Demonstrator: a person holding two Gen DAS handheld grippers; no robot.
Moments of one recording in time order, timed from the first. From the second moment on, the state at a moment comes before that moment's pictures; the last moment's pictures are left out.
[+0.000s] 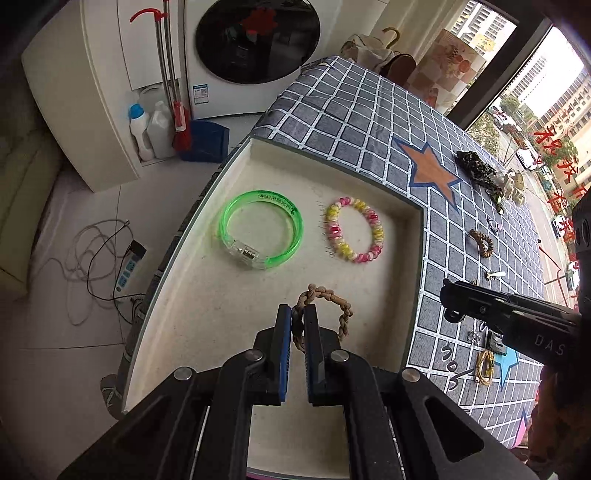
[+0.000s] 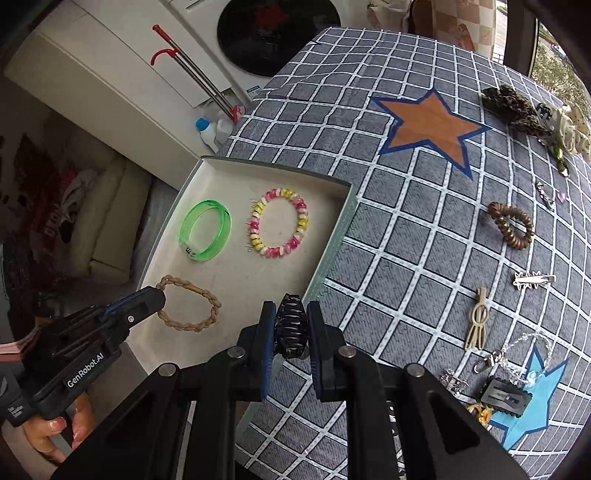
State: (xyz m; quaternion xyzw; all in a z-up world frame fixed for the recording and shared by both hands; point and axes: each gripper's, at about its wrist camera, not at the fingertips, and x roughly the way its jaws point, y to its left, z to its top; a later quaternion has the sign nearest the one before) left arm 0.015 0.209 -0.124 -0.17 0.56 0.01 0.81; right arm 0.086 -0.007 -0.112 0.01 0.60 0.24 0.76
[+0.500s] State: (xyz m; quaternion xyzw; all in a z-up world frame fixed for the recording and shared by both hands) left arm 0.029 0.238 -0.177 -0.19 0.58 0.06 0.79; right arm 0.112 0.076 -0.179 -0.02 0.63 0.27 0.73
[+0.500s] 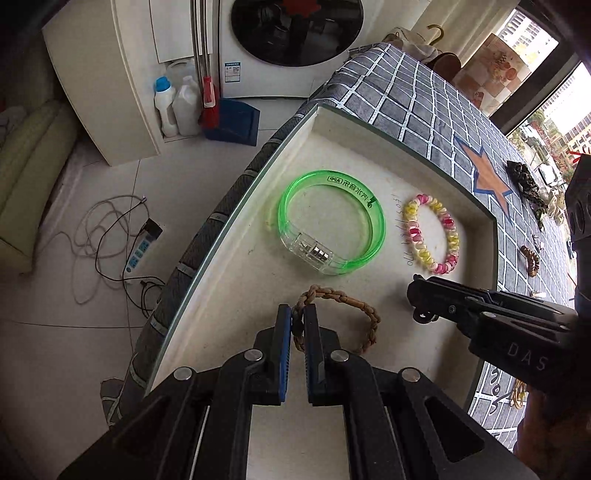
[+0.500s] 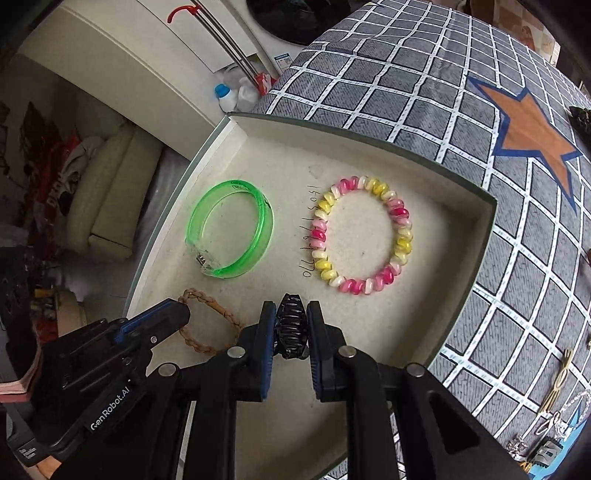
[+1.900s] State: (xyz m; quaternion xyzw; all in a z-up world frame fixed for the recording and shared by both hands) left arm 0.055 0.199 -0.167 -0.07 0.58 0.09 0.80; right arm 0.121 0.028 -0.134 0.04 0.59 0.25 0.77
